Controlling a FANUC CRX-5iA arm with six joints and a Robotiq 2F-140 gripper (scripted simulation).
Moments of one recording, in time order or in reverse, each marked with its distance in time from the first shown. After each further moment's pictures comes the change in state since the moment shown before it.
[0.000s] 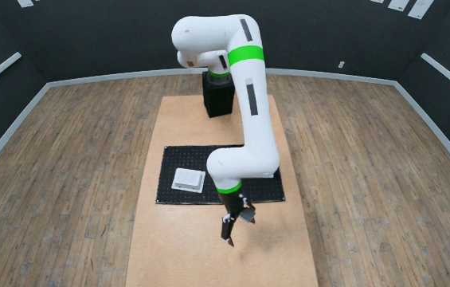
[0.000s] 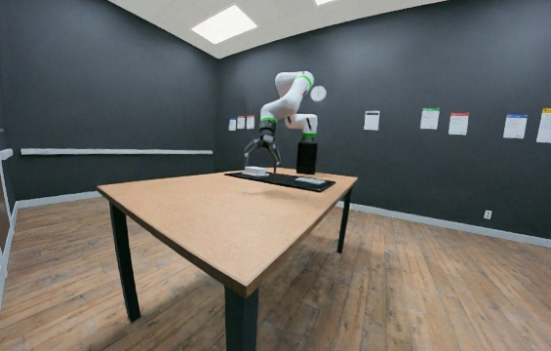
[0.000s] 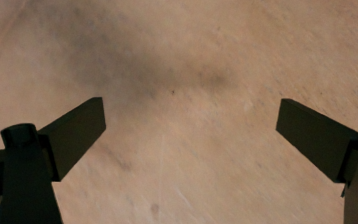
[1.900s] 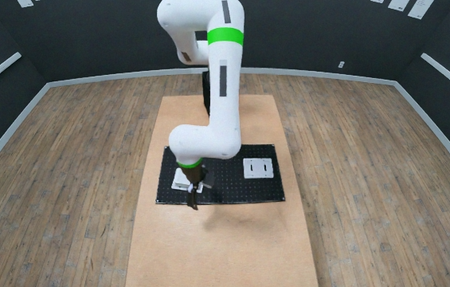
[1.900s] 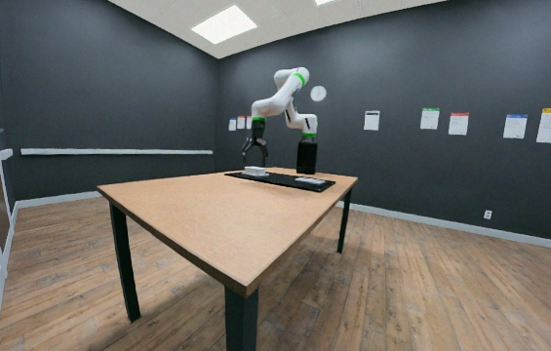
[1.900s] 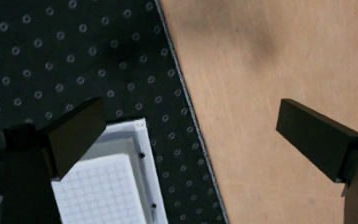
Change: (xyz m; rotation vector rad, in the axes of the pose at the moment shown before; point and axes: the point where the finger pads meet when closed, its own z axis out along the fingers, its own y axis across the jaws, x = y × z) arm -0.225 0.002 -0.127 0.217 -0.328 -0.413
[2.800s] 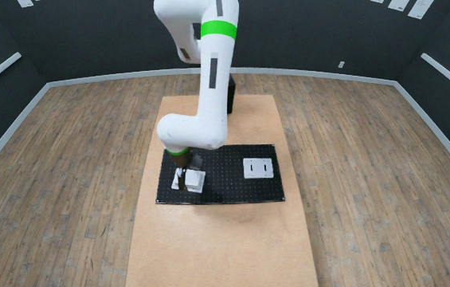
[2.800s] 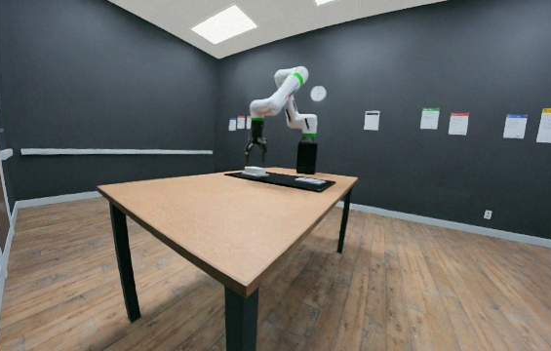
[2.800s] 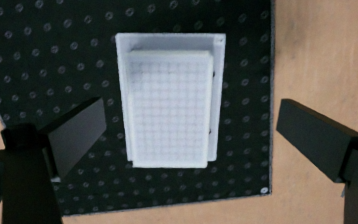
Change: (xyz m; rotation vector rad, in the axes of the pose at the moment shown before) arm -0.089 -0.067 -0.031 0.148 -0.099 -0.162
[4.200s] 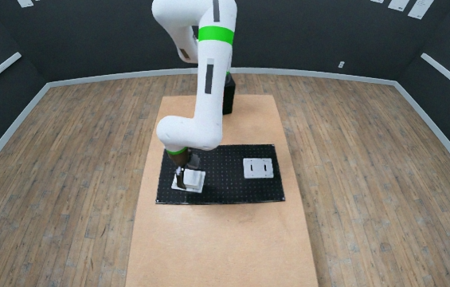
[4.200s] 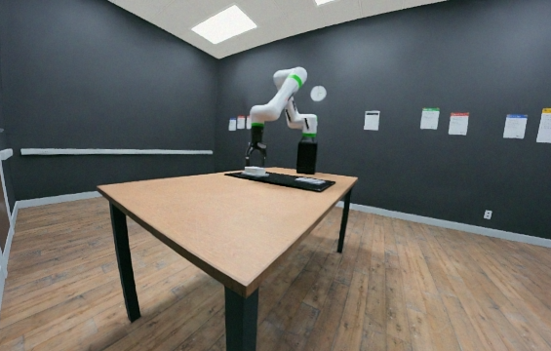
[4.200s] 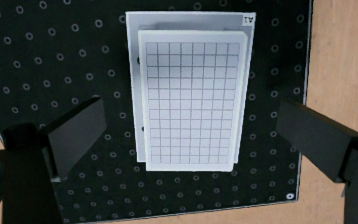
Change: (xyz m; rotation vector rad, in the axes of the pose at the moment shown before) arm -0.016 -0.019 0.031 -0.001 0.001 0.000
